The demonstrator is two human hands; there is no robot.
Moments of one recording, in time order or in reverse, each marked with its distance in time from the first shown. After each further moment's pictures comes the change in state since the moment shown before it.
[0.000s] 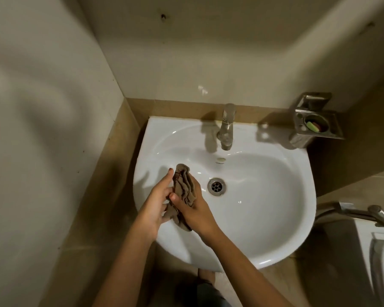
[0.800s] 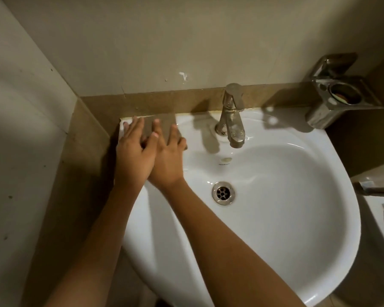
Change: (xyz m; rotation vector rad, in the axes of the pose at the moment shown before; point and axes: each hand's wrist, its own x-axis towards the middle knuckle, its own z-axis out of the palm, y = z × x) left_hand 0.156 0.081 -0.026 0.758 0.395 0.874; right_hand 0.201 -0.006 0.033 -1.102 0.569 -0.389
